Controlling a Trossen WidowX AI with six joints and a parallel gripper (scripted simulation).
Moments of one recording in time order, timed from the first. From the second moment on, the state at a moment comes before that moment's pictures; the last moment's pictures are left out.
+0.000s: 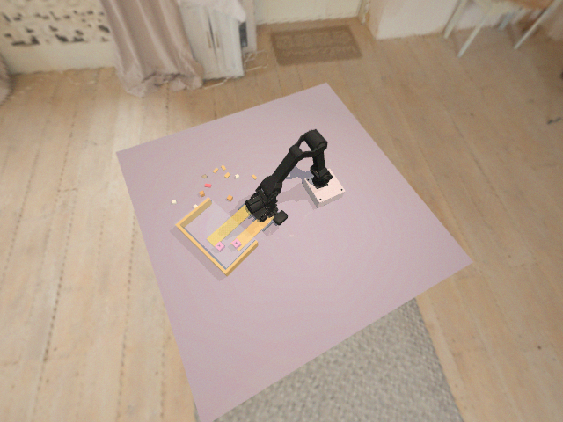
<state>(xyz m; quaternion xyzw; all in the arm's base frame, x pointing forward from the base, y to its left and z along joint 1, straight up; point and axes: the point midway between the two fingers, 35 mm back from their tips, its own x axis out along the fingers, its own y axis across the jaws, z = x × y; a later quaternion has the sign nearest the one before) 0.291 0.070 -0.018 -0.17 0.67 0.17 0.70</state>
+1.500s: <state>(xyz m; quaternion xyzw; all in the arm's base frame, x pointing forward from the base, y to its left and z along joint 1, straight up) 0.236 0.039 -0.021 -0.17 0.67 0.17 0.70</state>
